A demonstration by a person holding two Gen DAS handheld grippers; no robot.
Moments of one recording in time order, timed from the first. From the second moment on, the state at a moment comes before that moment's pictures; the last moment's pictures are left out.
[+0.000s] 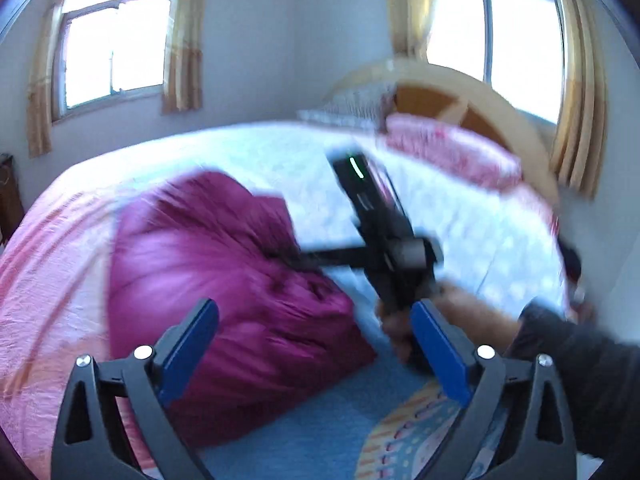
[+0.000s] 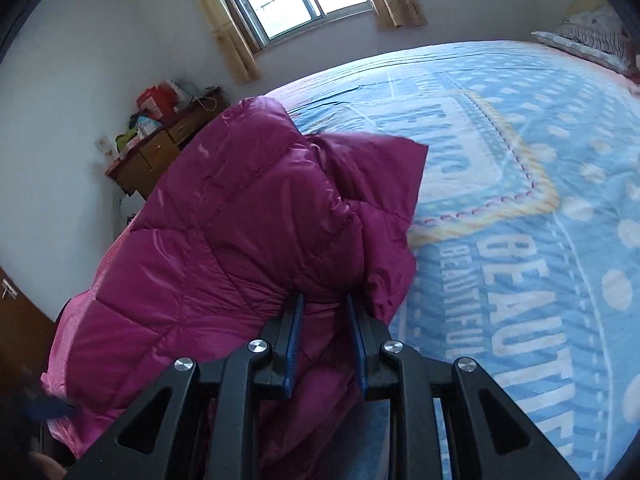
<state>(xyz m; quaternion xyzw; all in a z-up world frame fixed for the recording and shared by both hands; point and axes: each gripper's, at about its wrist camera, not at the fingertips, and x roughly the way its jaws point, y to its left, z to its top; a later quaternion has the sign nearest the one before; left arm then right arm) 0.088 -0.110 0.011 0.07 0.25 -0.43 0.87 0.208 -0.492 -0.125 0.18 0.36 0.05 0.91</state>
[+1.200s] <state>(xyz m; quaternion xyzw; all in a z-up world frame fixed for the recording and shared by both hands) 0.207 -0.168 -0.058 0.15 0.32 -0.21 0.91 0.226 -0.469 -0.074 0.14 0.32 0.06 0.93</state>
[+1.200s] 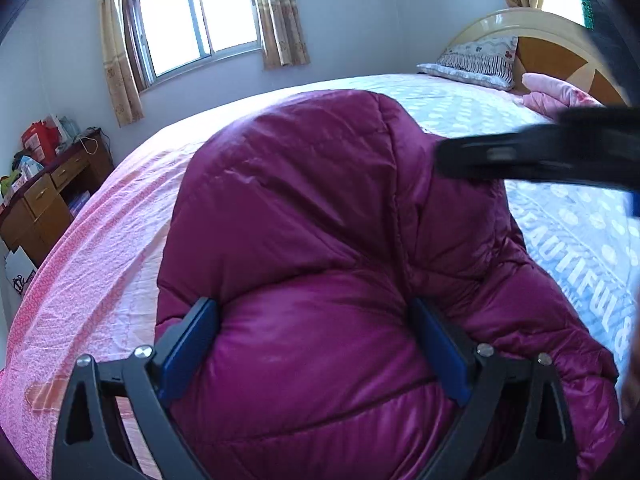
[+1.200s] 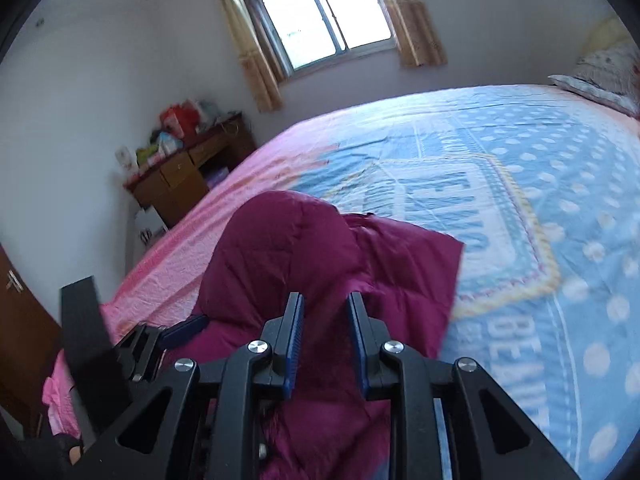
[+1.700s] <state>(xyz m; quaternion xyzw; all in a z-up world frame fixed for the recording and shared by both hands) 0.209 -0.173 -0.060 0.15 0.32 -0.22 0.91 0.278 -0.499 -0.140 0.24 0.36 0.07 0.90</state>
